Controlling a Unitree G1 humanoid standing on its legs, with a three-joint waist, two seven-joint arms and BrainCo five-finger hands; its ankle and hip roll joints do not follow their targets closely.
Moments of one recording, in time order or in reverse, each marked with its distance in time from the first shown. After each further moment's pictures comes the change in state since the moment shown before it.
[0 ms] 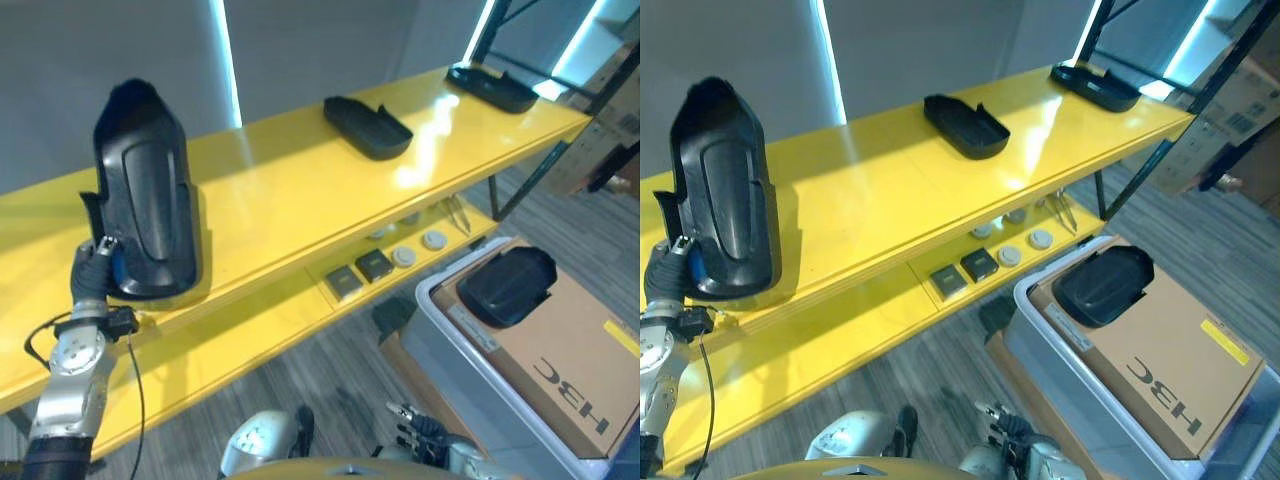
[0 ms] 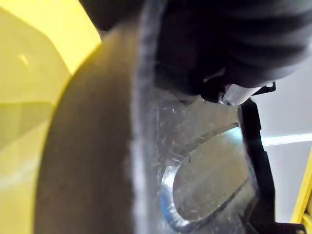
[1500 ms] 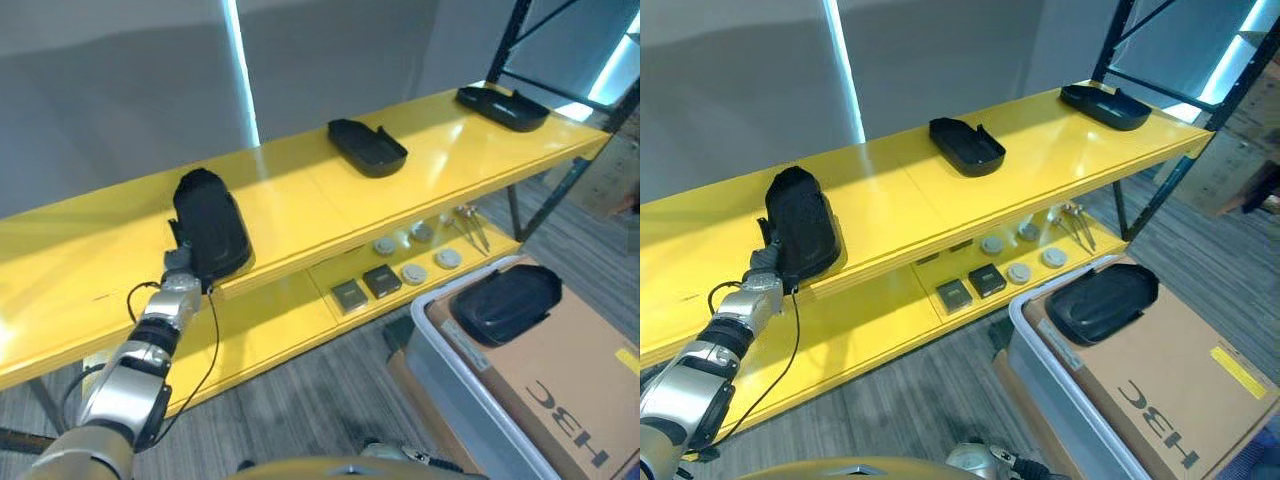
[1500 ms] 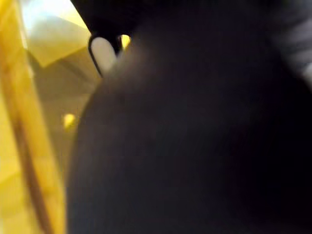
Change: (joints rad) left arm -0.673 -0.139 -0.387 0.828 -0.037 0.338 0.323; right arm 0.057 -0.017 0.055 0.186 -0.107 -0.022 0.027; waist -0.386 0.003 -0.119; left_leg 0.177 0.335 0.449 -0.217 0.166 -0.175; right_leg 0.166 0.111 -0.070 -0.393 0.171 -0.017
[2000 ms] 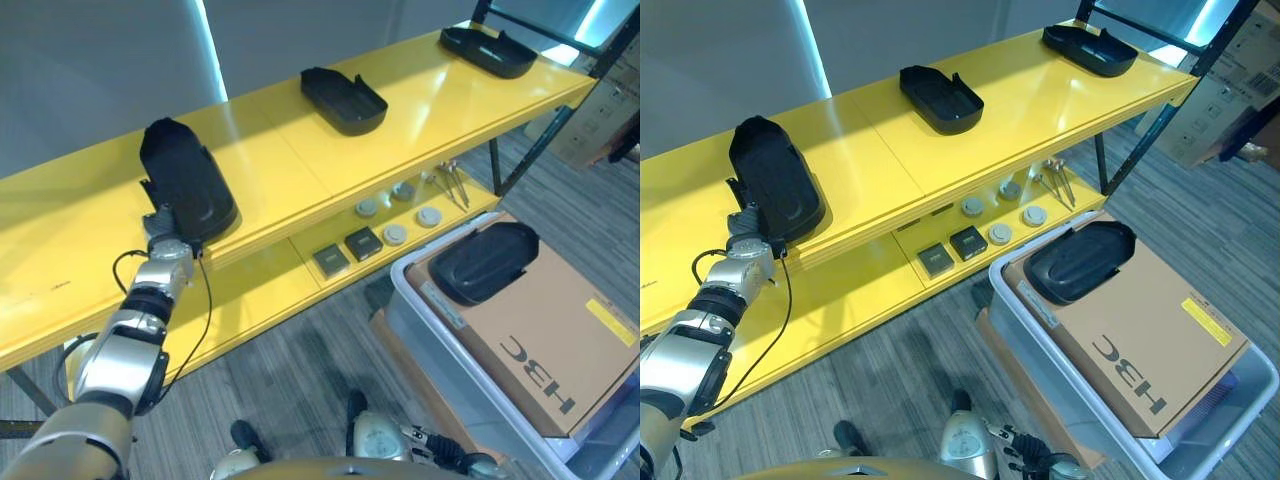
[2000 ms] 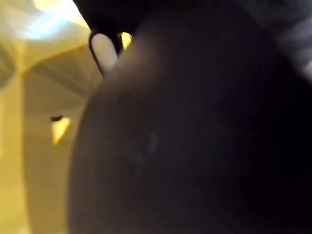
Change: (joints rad) left arm -0.163 0.048 0.029 0.098 -0.004 -0.053 0.084; right arm -0.004 -0.072 0.077 -0.138 0.020 -0.046 0.088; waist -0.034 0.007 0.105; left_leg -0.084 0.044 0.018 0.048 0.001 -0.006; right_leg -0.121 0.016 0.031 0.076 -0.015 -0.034
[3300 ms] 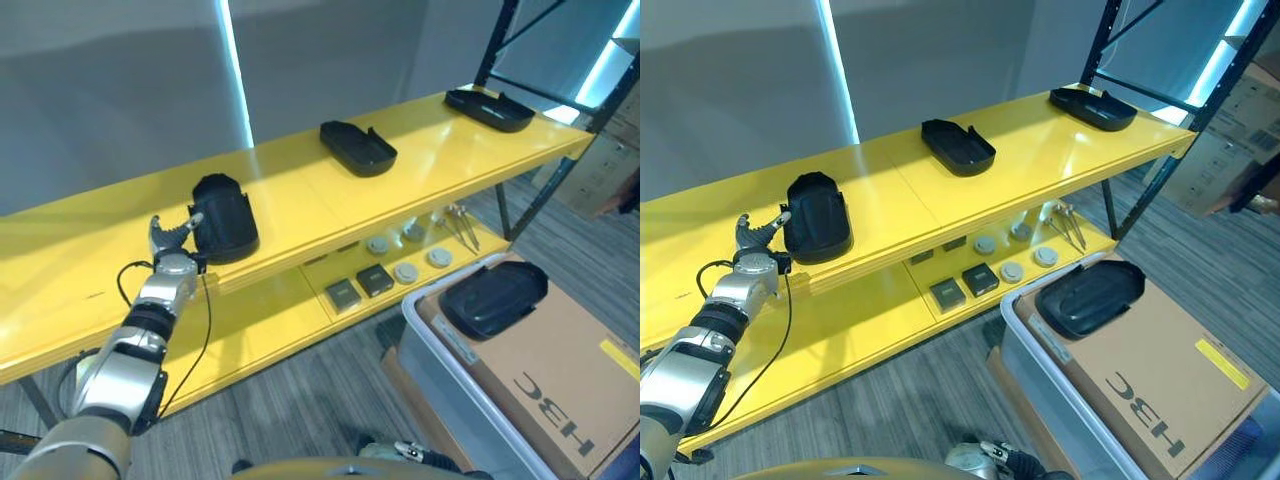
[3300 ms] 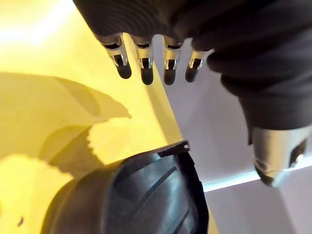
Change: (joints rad) left arm 0.125 0.001 -0.030 -0.171 0.103 0.020 -0.022; right arm 0.088 0.007 0.027 -0.049 0.018 -0.029 0.058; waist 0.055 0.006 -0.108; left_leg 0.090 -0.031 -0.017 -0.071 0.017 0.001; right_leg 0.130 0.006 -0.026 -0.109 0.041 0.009
